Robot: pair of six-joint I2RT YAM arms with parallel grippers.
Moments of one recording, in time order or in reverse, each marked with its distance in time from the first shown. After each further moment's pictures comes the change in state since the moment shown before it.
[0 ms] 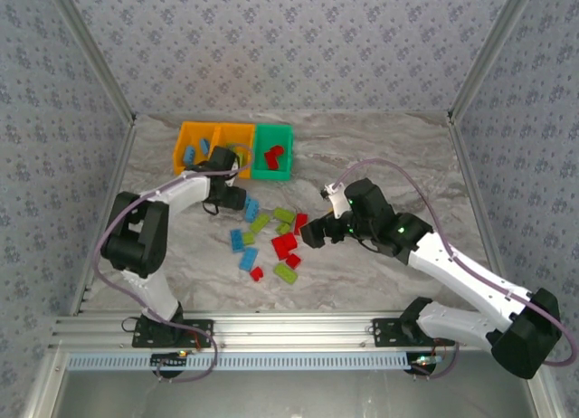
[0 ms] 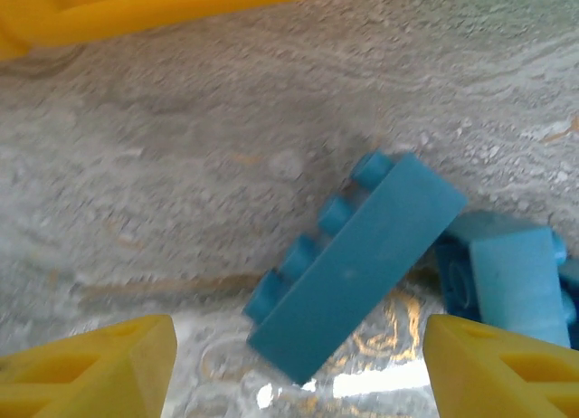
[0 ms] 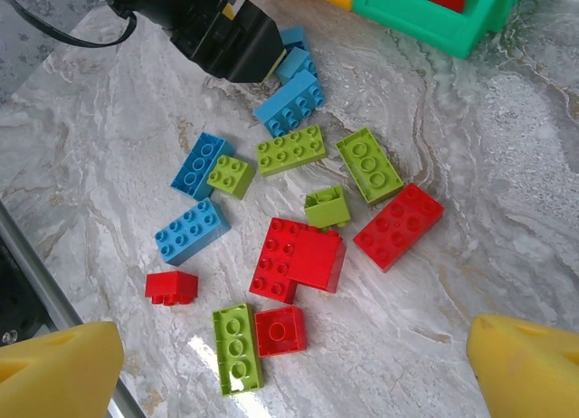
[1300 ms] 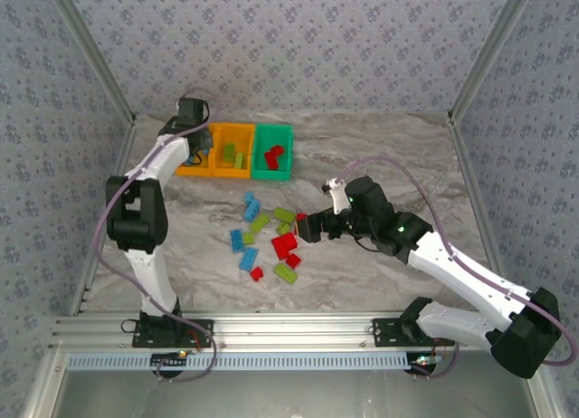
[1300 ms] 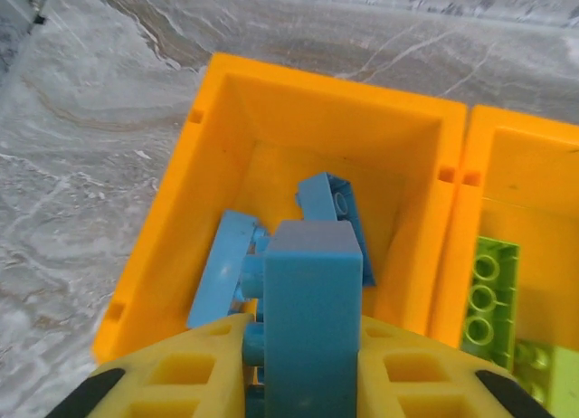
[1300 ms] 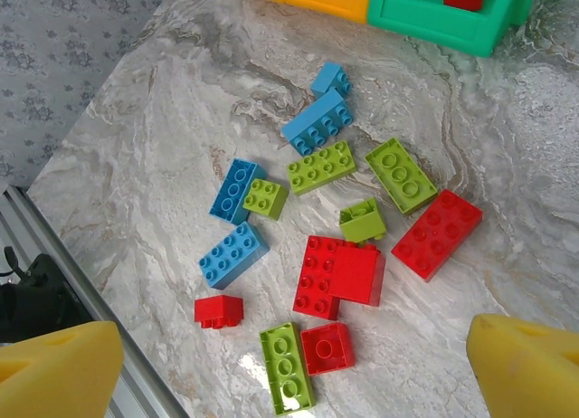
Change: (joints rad) left arm 0.215 0.214 0.480 0.069 -0.179 -0.132; right arm -0.002 -0.001 0.010 0.041 -0.040 0.141
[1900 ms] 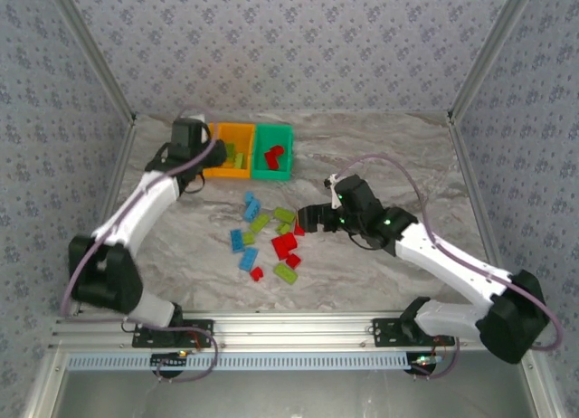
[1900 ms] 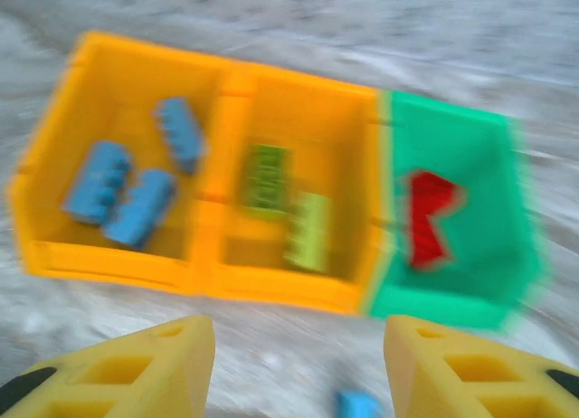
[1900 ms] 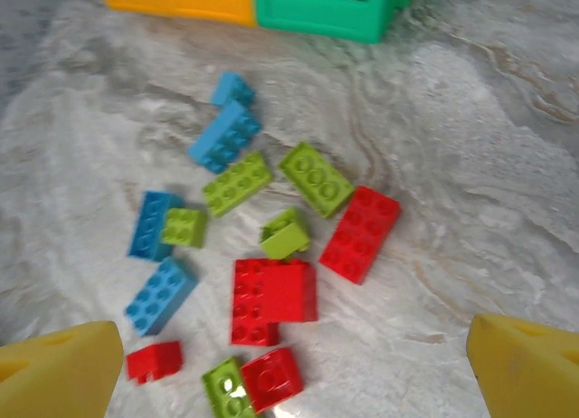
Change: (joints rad) left arm -0.194 -0.616 -0.464 0.088 0.177 -0.097; right arm -0.014 0.155 0.004 0.019 0.188 0.137
